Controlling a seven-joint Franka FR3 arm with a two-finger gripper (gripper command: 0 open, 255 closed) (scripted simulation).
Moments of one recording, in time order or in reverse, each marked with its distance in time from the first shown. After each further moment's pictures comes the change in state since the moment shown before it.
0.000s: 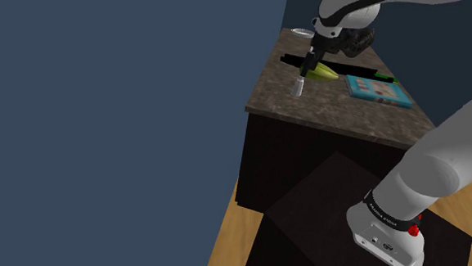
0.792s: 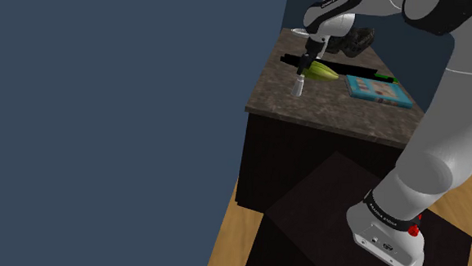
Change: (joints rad) arm -0.085 0.413 -0.057 0.351 0.151 0.082 -0.214
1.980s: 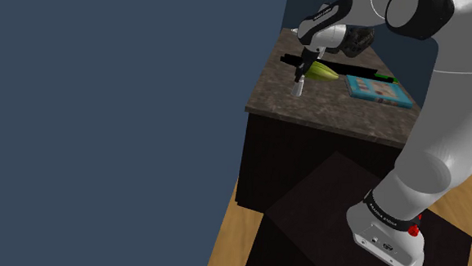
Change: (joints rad) arm -0.021 0.099 0.016 0.014 0.047 0.082 -0.035
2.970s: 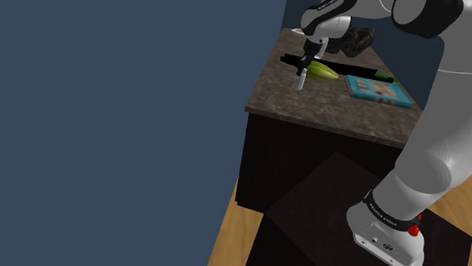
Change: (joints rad) arm 0.006 -0.039 -0.011 0.042 -0.024 -0.078 0.018
